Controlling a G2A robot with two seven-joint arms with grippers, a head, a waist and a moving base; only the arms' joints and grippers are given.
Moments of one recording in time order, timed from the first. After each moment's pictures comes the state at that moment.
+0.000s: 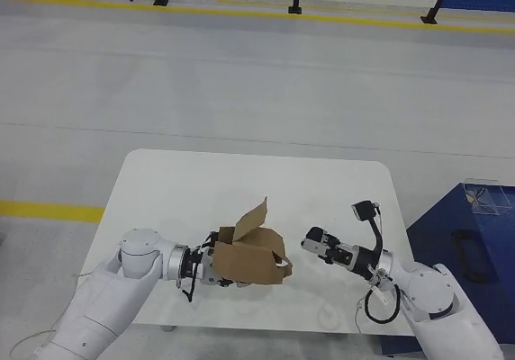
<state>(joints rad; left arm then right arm) 0.91 -1.15 -0.95 -1.27 -0.69 0.43 -1.29 -1.35 -1.00 1.37 -1.75 0.08 -0.39 0.78</state>
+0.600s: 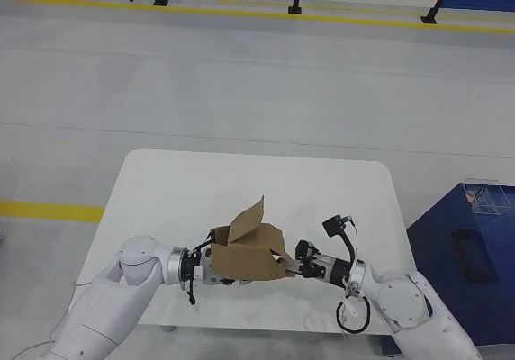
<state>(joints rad) 0.95 -1.15 -0.98 -1.30 -0.77 0.32 -1.26 -1.33 -1.02 1.22 -1.72 -0.19 -0.33 0.70</state>
